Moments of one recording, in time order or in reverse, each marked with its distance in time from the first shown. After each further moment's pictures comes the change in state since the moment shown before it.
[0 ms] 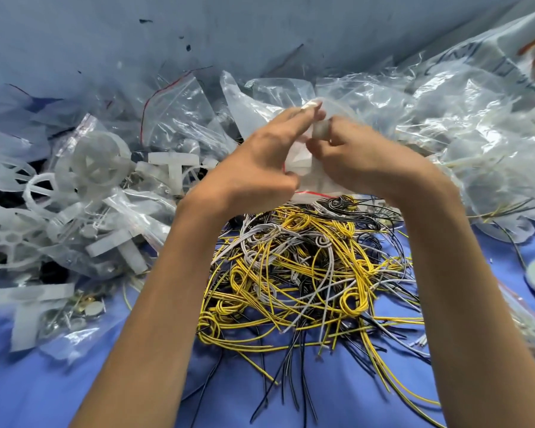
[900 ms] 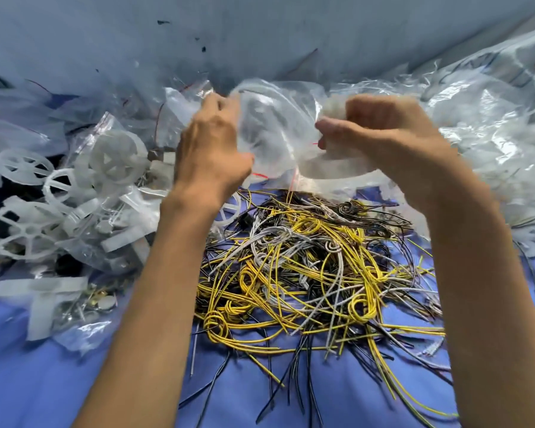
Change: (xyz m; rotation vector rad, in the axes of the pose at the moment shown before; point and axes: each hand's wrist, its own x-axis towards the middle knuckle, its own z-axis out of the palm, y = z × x) left_hand -0.008 -0.036 -0.028 0.552 0.451 -0.330; right_hand -0.011 -0.003 -0.014 0.632 0.111 -0.104
